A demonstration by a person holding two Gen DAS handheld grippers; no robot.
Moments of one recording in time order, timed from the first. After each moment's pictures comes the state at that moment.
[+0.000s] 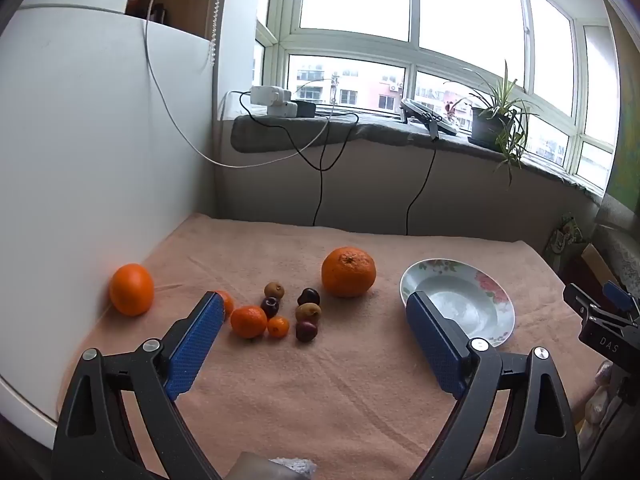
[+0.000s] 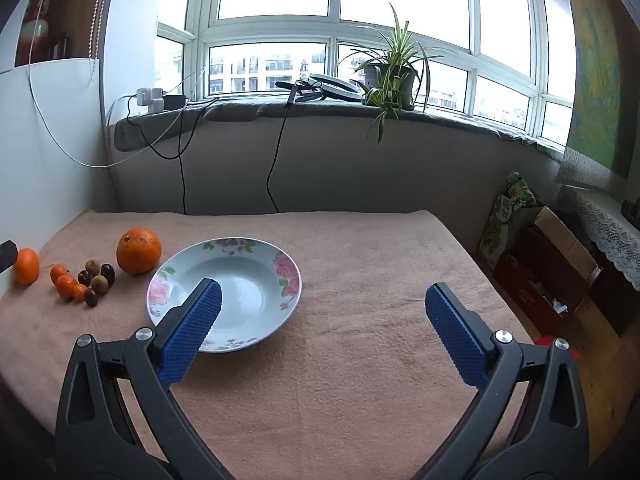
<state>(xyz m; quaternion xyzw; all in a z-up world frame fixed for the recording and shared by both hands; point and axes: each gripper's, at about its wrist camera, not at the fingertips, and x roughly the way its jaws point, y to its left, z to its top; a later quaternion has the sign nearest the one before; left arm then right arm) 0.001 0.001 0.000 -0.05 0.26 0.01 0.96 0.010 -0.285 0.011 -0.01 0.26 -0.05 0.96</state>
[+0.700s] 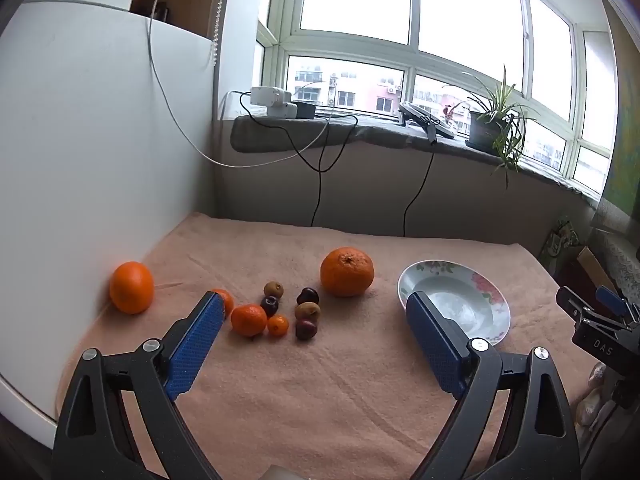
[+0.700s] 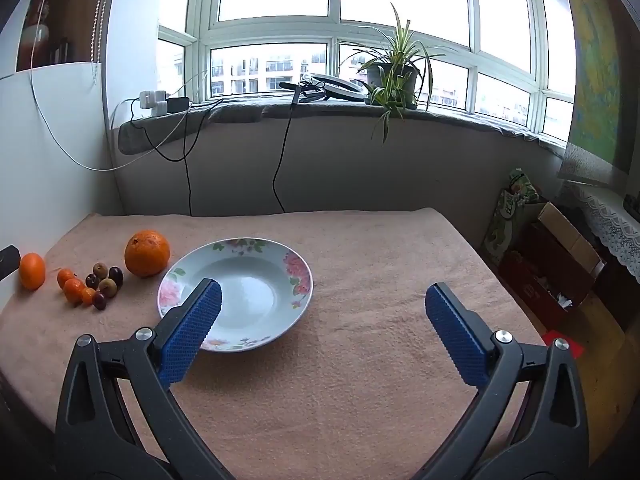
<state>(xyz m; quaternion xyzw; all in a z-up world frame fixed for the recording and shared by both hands) -0.005 0.004 0.001 -0.05 0.25 0.01 0.97 0.006 -0.278 0.013 0.01 0.26 -0.05 0.96</state>
